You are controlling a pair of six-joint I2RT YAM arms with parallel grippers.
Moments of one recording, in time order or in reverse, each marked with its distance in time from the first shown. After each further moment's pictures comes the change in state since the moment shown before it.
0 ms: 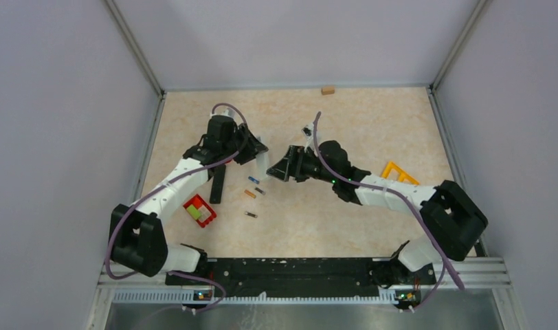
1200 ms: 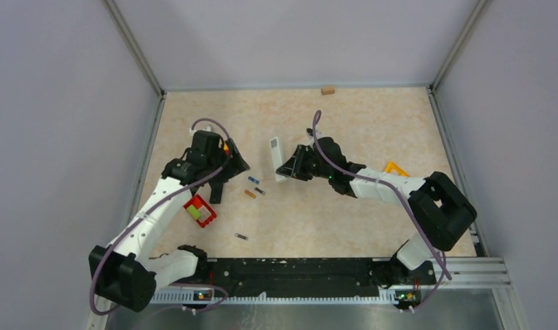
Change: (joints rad) left arm 0.022 -0.232 -0.028 -0.352 -0.198 0.076; right arm -0.033 0.140 0.084 -0.136 0.053 0.126
